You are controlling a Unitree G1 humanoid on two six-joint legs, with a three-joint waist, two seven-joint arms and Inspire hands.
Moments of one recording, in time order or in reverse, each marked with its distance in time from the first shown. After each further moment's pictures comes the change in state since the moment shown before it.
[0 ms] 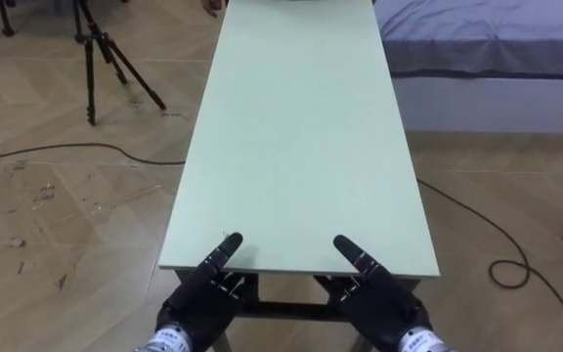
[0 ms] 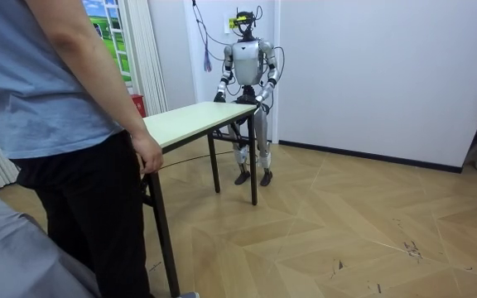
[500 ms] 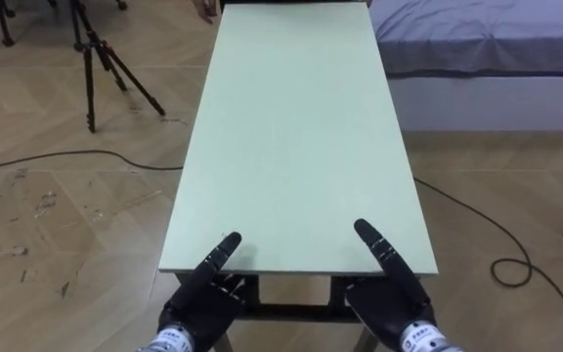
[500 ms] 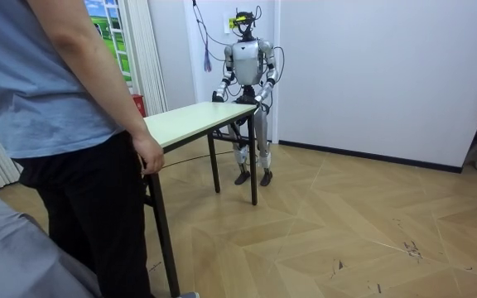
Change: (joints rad) left arm 0.000 -0.042 0.039 0.009 -0.003 0.009 0.029; right arm 0.005 0.071 -0.062 -0.019 0.111 -0.014 -0.086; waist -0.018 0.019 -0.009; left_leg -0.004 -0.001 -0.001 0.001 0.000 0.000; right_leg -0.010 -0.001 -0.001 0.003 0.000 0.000
